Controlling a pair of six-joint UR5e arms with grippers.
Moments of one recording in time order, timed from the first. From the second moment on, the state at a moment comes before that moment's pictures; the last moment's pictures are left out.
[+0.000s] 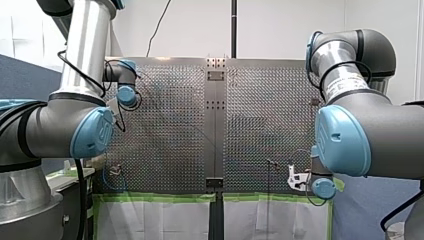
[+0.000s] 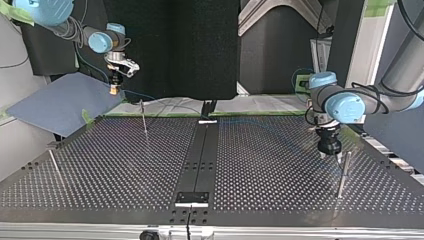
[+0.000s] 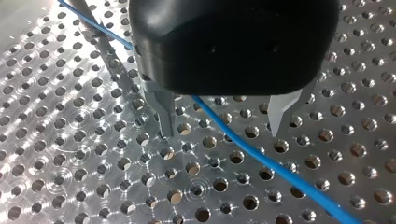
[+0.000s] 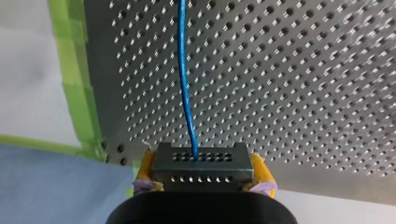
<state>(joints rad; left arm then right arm) 0.12 -1.86 -1.76 -2.69 -1.72 -2.15 1.66 -0.62 1.85 -1.13 1.49 1.50</state>
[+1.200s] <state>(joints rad) 0.21 -1.88 -1.80 -2.60 -1.63 -2.44 1.68 -0.61 1.85 -1.15 1.17 1.56</state>
